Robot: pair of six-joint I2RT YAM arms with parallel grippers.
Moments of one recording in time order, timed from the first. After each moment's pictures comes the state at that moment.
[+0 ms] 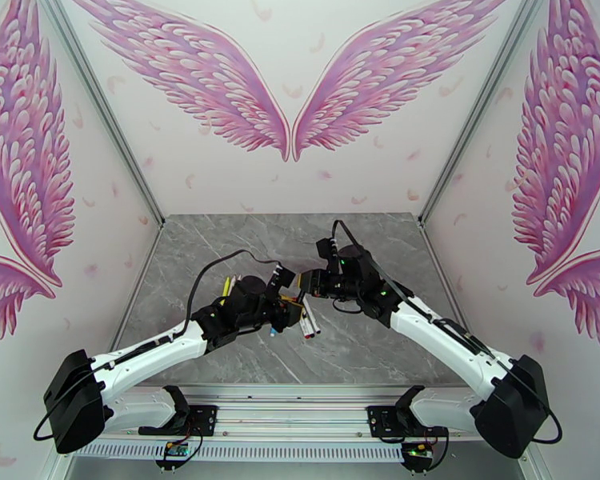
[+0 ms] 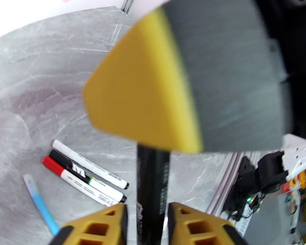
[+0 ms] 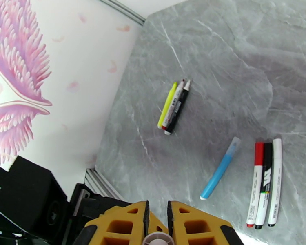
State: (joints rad) left arm -0.86 1.25 0.83 -0.08 0.22 -0.40; right arm 0.59 1.26 1.02 -0.27 -0.40 0.70
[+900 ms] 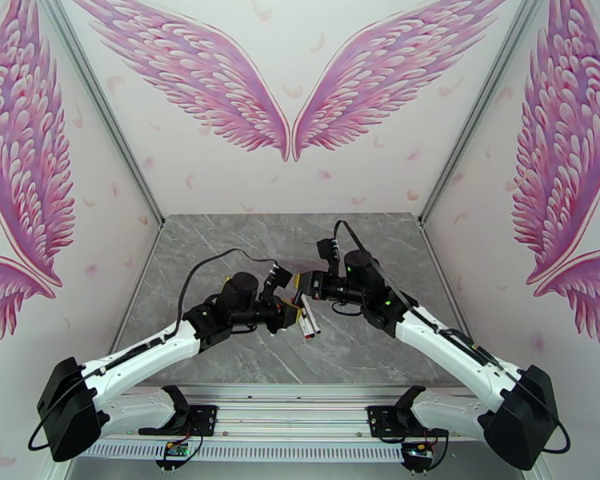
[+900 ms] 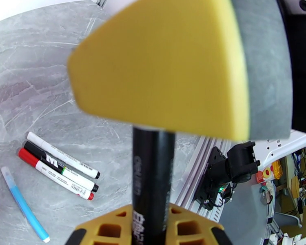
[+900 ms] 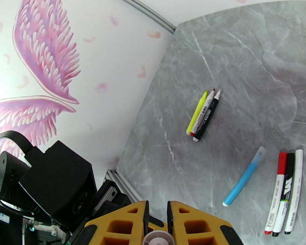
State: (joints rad) left arm -0.80 1.20 0.83 -0.12 0.43 -0.42; right arm 0.61 1.20 0.94 -0.12 -0.46 0.74
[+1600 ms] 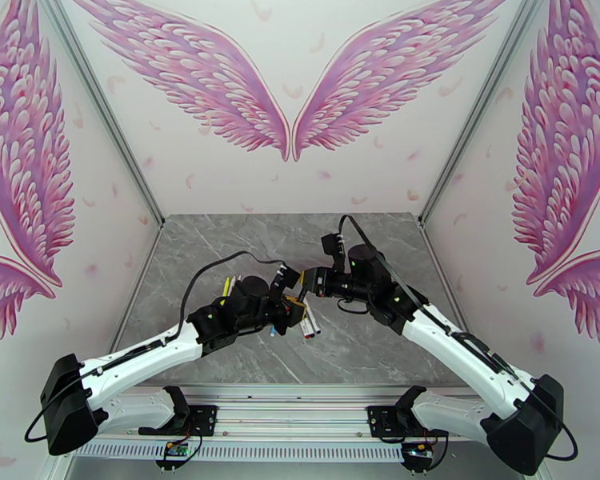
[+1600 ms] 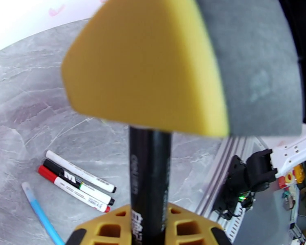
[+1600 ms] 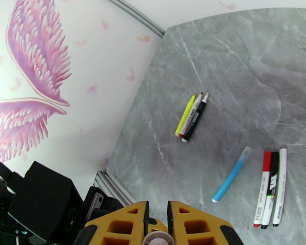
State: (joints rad) left arm -0.94 1.23 0.90 -0.16 0.14 -0.35; right arm 0.60 1.18 1.04 -0.33 -0.37 0.70
